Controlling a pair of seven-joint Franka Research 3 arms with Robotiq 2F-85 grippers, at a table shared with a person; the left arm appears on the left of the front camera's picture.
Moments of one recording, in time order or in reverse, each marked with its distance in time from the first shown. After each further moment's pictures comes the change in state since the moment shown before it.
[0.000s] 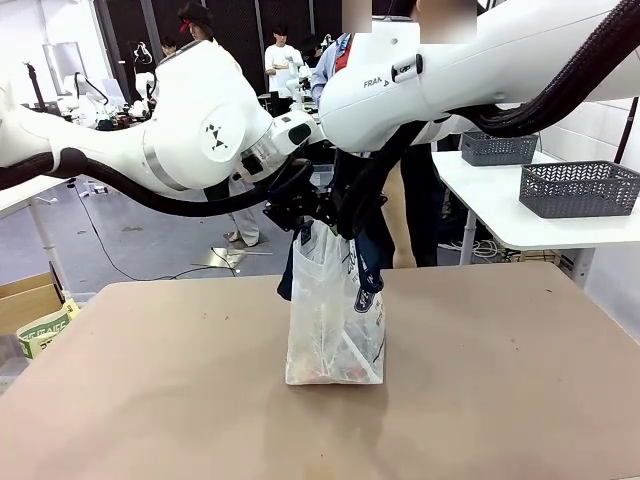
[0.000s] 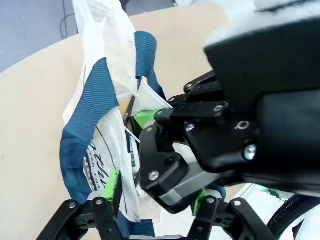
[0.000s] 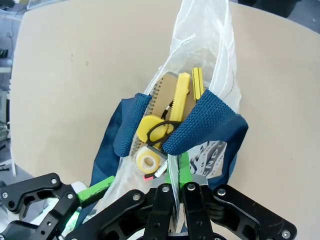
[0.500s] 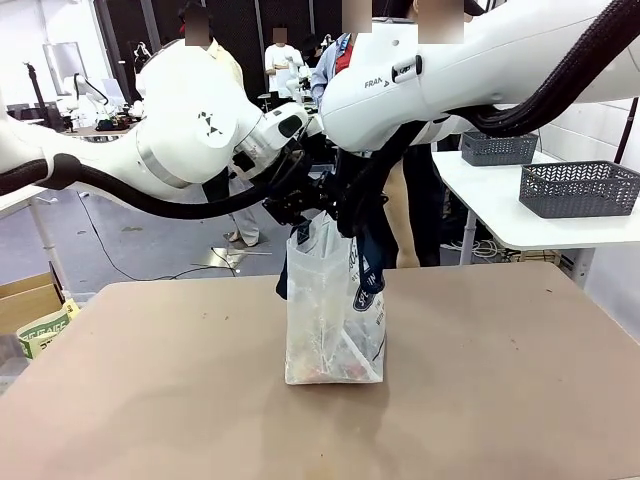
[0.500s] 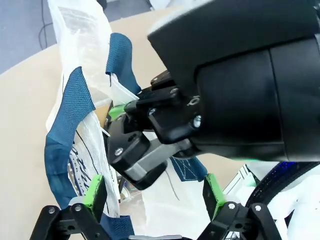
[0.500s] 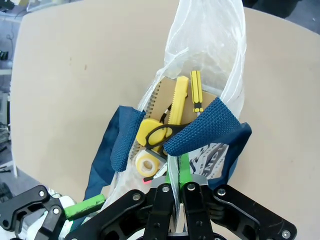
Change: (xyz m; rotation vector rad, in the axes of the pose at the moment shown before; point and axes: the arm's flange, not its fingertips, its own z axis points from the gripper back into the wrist) left arm -0.001 0.000 0.009 -0.107 -0.026 -0.035; right arm 0.007 -0.005 -0.003 0.003 0.000 -0.010
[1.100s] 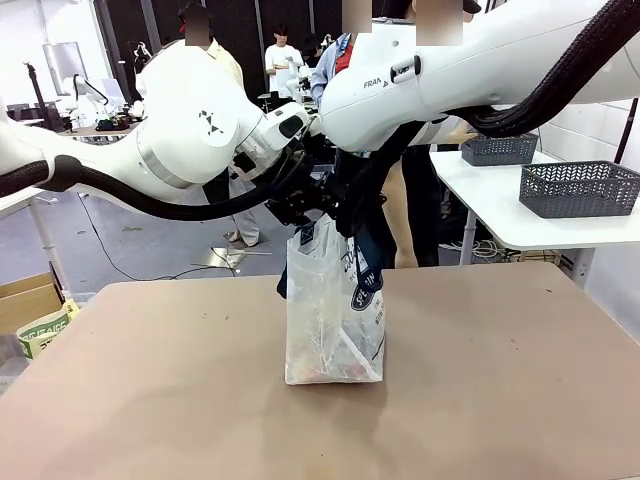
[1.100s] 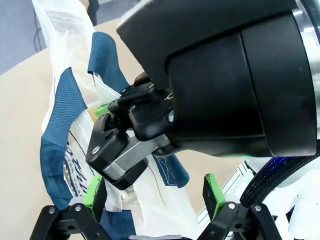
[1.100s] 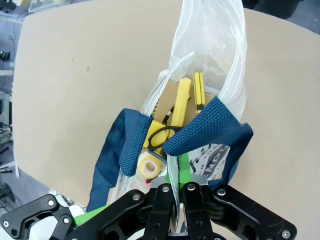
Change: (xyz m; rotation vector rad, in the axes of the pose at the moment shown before) left arm -0.002 -0.005 -0.002 -0.015 0.003 -0.029; right arm 0.001 0.001 -0.001 0.010 -0.005 -0.004
